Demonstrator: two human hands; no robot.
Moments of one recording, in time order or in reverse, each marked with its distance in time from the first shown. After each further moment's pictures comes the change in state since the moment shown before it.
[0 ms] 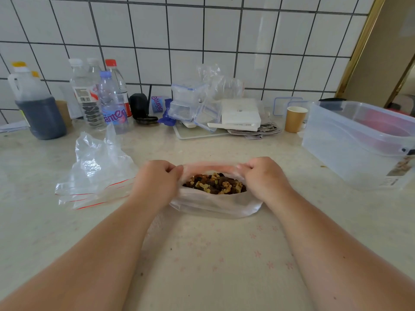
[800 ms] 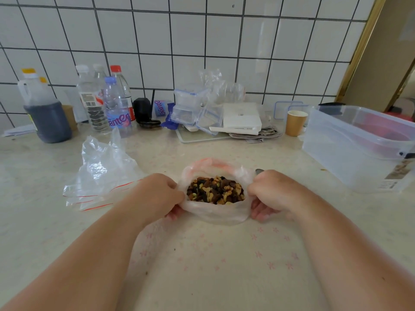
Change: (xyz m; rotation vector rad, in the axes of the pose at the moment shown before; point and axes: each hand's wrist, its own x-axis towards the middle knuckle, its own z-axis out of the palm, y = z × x) left_hand -0.023 -0.003 -0.024 -0.028 -0.351 -0.089; right_hand -0.029 -0.006 -0.030 0.147 -0.384 0.214
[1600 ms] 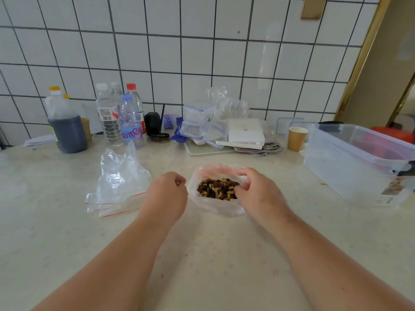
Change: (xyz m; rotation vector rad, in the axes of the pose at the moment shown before) left_hand 0.006 0.005 0.001 -0.031 0.389 0.046; right_hand -0.017 -0.022 0.032 -0.168 0.401 -0.396
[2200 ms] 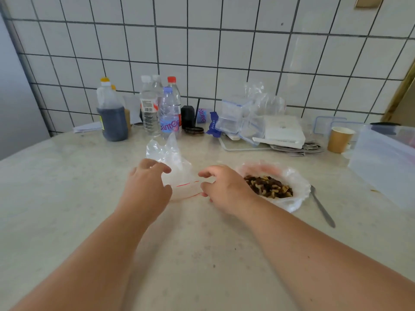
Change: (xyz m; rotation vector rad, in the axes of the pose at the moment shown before) left_hand 0.009 -0.087 -0.092 0.268 0.131 0.126; right_hand 0.014 -0.105 0.099 0.184 -0.304 -0.233
